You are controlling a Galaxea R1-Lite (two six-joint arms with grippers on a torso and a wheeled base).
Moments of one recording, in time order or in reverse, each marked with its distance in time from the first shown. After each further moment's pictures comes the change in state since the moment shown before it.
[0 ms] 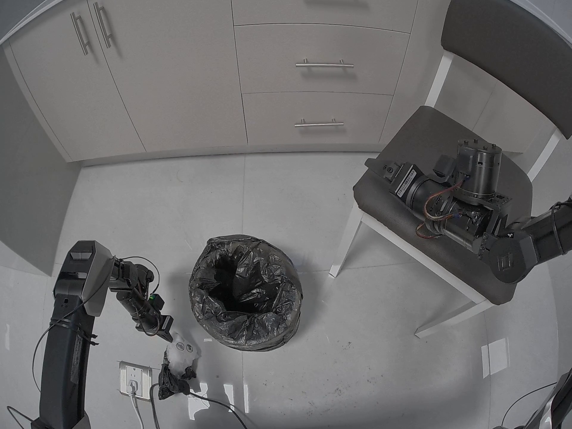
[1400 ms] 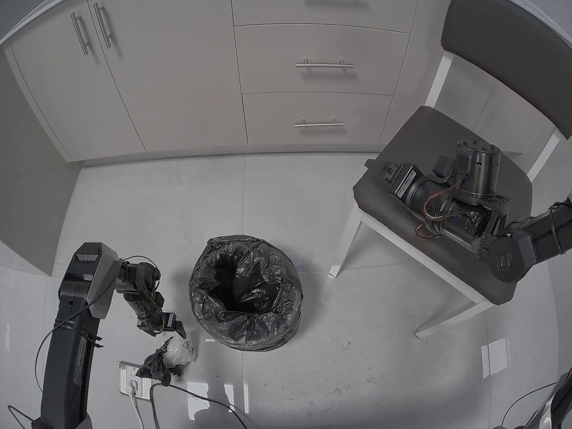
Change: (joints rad) left arm -0.037 0.013 0.000 -0.101 0.154 -0.185; right arm -0.012 0.009 -0.003 -0.002 0.000 0.000
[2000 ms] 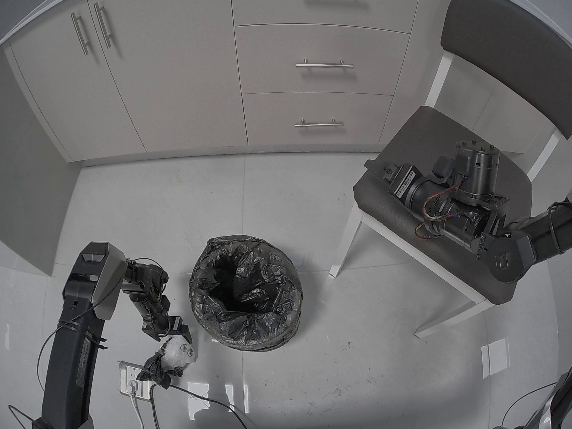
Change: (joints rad) left arm -0.039 -0.002 0.000 0.064 0.004 -0.036; right arm -0.003 0.006 -0.001 -0.001 -0.001 0.000
